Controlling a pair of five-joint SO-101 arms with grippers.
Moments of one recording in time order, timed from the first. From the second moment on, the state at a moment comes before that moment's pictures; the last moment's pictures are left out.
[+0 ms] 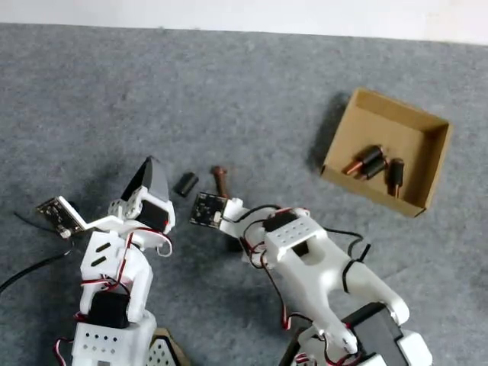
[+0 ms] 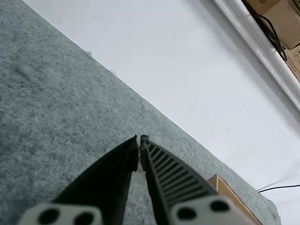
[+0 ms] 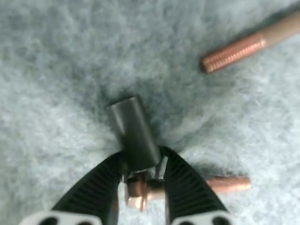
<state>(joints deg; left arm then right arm) 1.7 -103.2 95.8 20.9 48.6 -36.8 -9.4 54.1 38.8 48.0</state>
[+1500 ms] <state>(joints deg) 1.7 -103.2 95.8 20.9 48.6 -34.9 -51.2 78.8 31.2 30.9</state>
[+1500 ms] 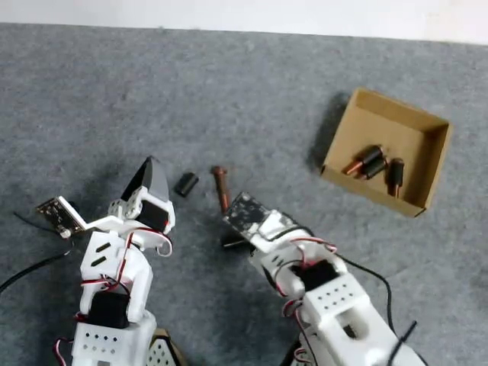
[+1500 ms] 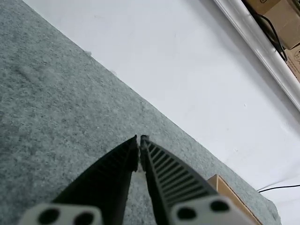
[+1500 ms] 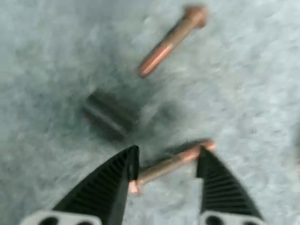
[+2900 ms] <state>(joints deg) -0.9 -103.2 95.8 20.9 48.6 -45.5 -4.2 49.6 37.3 41.3</state>
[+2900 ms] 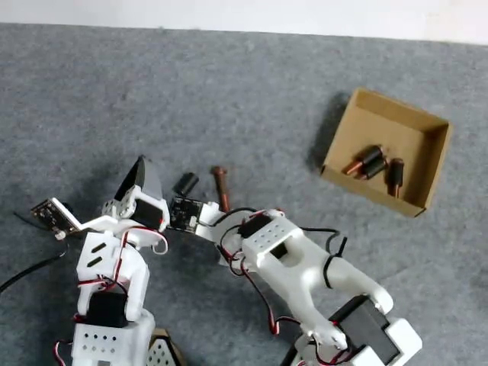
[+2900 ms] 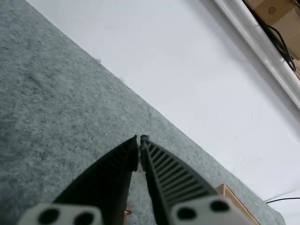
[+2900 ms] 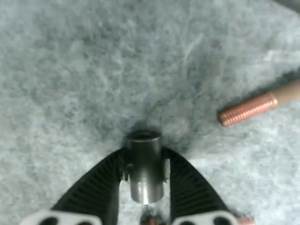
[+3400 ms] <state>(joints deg) -0.9 -103.2 95.8 20.9 48.6 -36.3 -27.6 58.8 33.9 34.1</state>
